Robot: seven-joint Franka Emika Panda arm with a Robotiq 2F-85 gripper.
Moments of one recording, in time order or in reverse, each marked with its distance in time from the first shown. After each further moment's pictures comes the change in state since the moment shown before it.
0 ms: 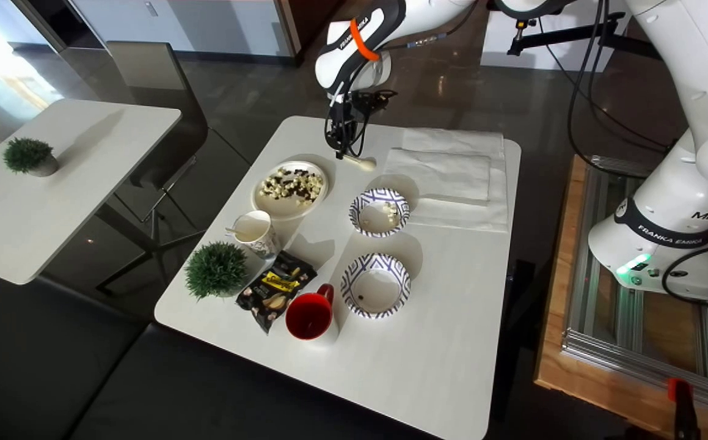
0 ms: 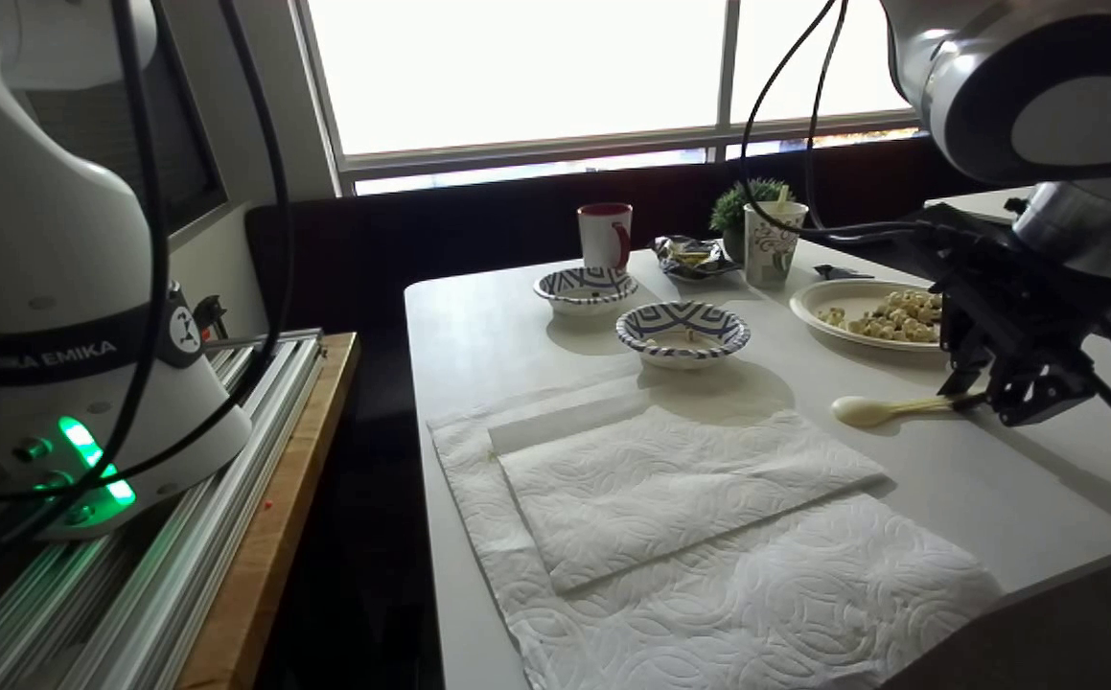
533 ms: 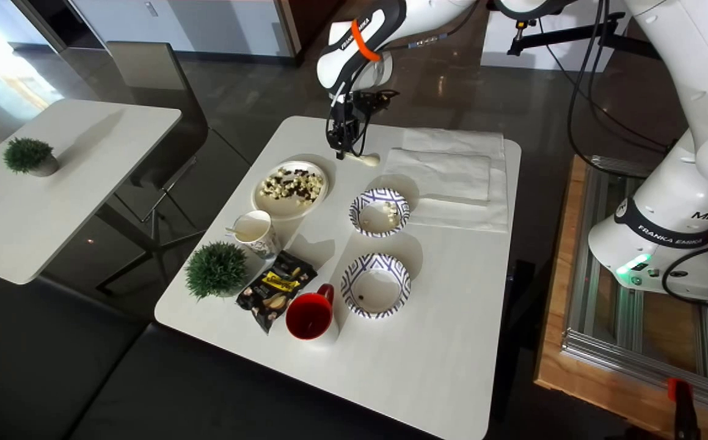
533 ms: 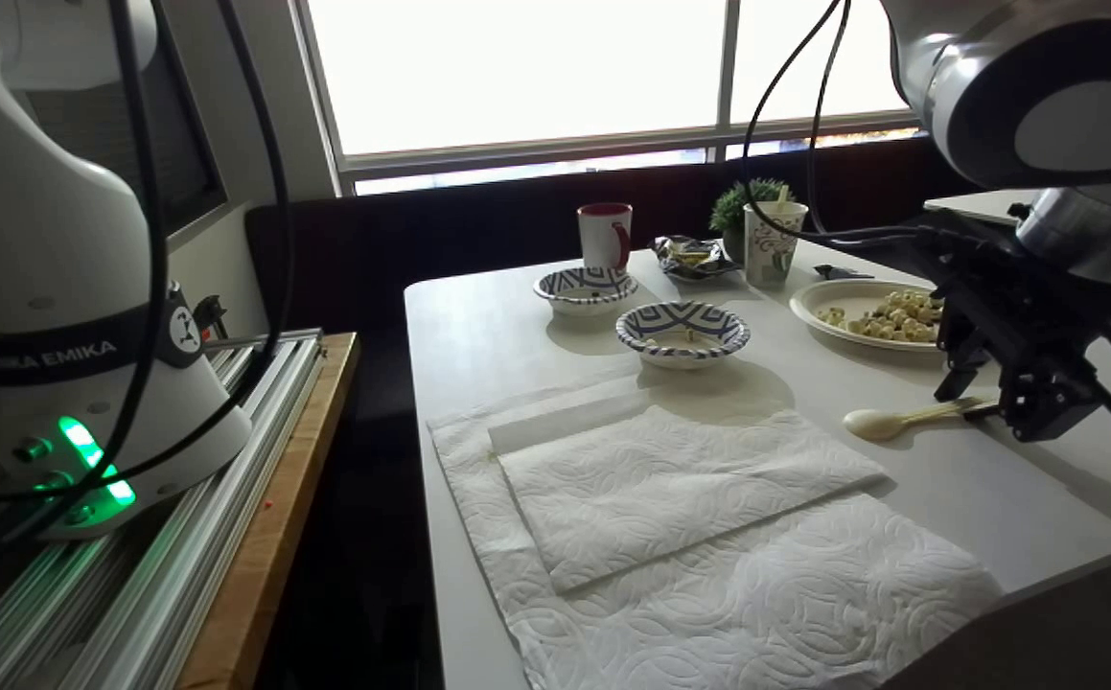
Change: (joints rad) arm -0.002 0.003 -0.007 0.000 0.000 0.000 0.005
